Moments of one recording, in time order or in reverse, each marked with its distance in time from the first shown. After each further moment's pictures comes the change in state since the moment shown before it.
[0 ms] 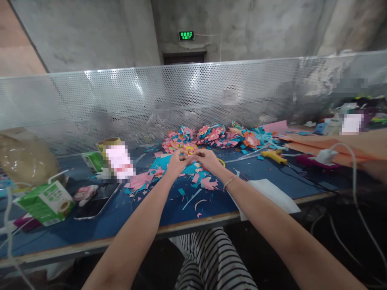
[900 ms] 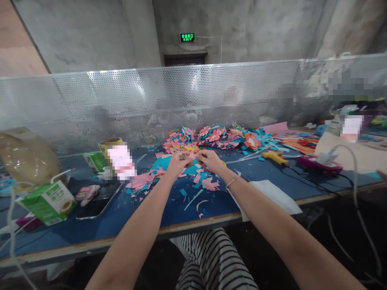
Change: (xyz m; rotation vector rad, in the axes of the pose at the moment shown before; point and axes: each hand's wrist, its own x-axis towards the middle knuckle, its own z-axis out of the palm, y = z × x) left_hand 0.006 -0.007 -0.007 -0.057 -0.022 -0.099; right_hand -0.006 -0.016 -0.006 -0.069 -0.034 0.030
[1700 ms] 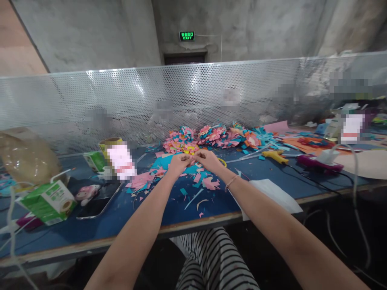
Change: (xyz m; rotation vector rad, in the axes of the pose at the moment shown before) left_hand -0.002 0.000 -0.001 0.168 -0.085 0.103; right_hand 0.000 0.004 0.006 -0.062 -0.037 -0.053
